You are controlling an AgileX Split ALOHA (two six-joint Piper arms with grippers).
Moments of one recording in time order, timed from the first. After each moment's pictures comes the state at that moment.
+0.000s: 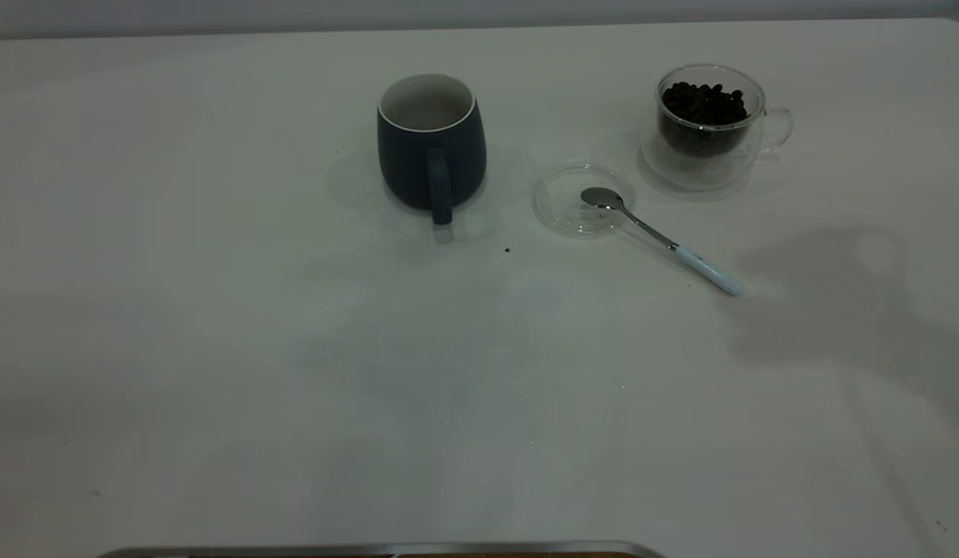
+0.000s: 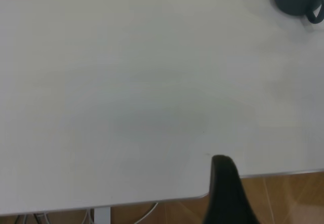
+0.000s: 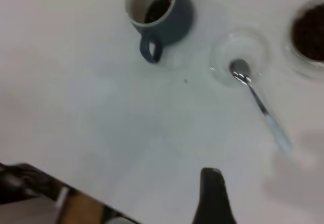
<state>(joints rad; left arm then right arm) -0.01 -0.02 -0.48 -0.08 1.13 0.06 0.06 1.41 -1.10 0.57 0.90 -0.46</state>
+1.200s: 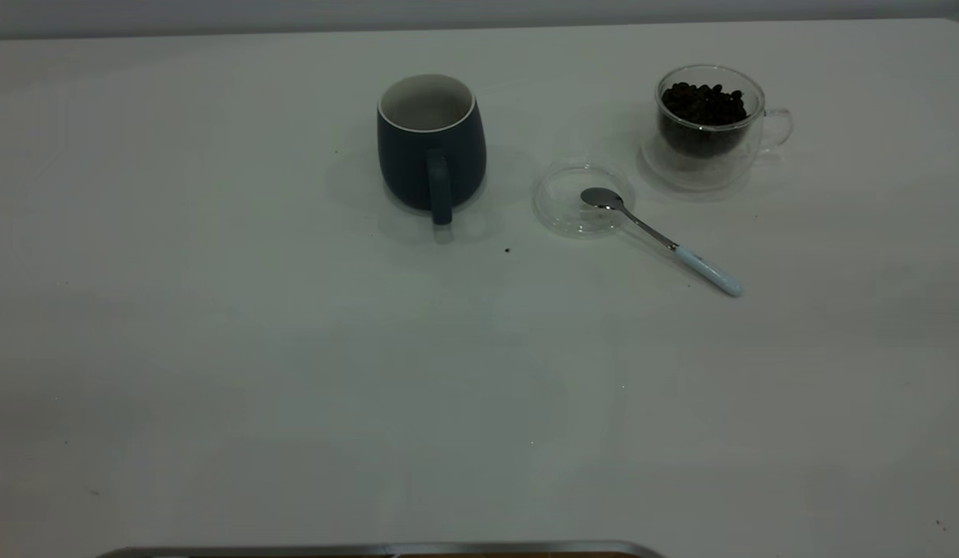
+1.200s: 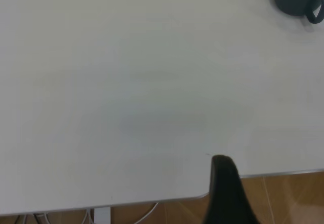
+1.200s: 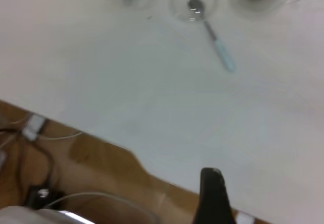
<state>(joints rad) -0.01 -0.02 -0.48 -0.08 1.13 0.06 0.06 0.35 -0.60 0.28 1.15 -0.28</state>
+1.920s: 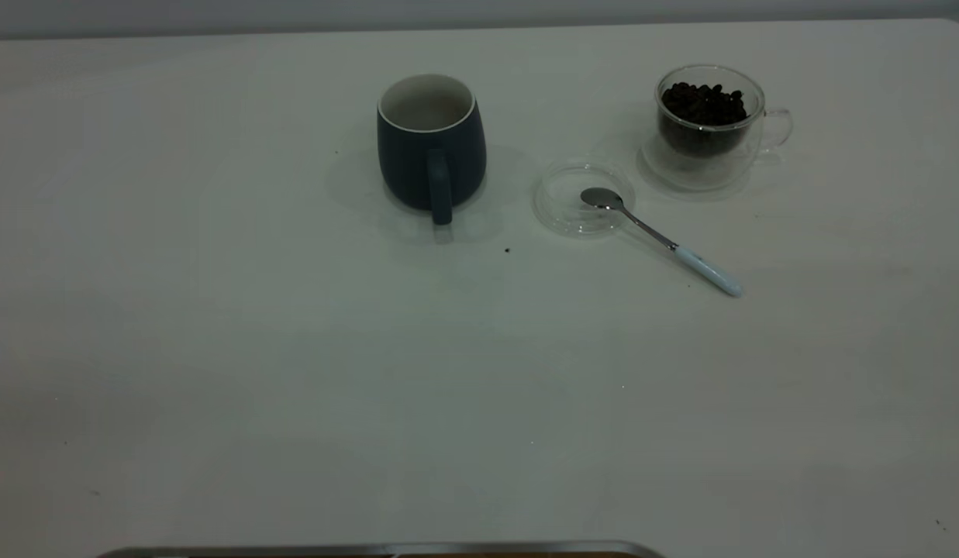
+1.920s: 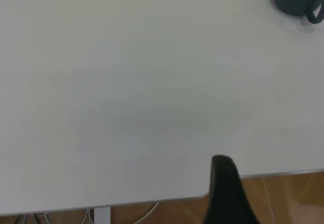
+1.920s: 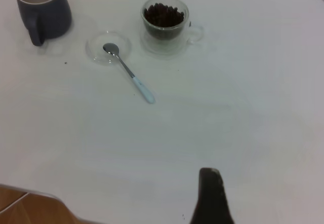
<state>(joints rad) -0.01 -0.02 -0.48 -0.08 1.13 0.06 0.06 -0.01 -0.50 0.09 1.15 -0.13</state>
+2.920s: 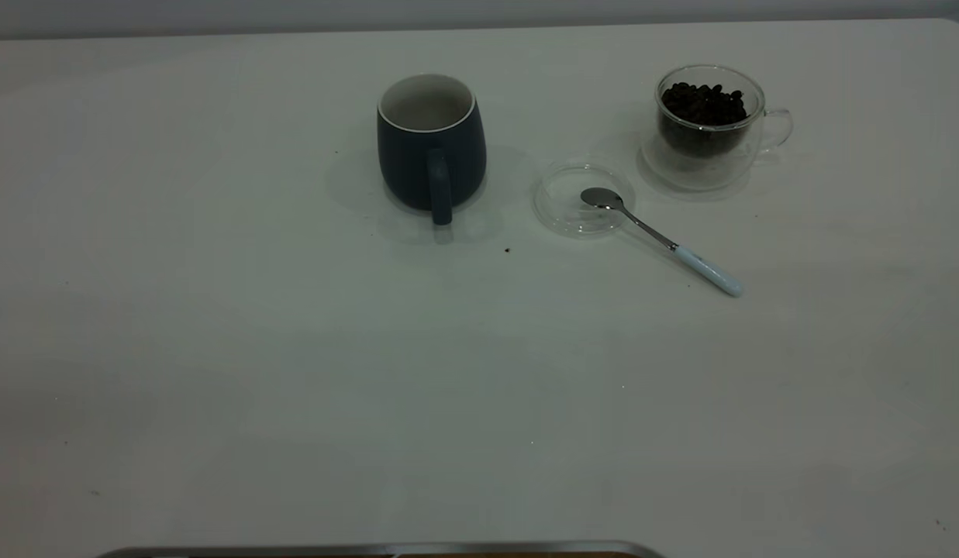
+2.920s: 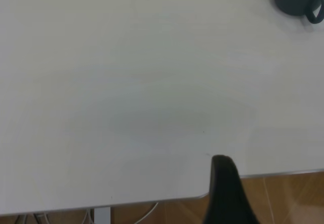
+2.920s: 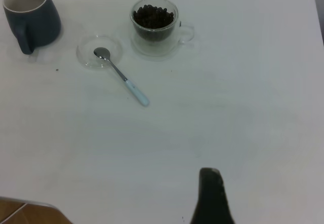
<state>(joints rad) -0.01 -0.02 -0.48 -0.08 1.13 0.06 0.06 -0.01 -0.48 0.07 1.13 -0.08</state>
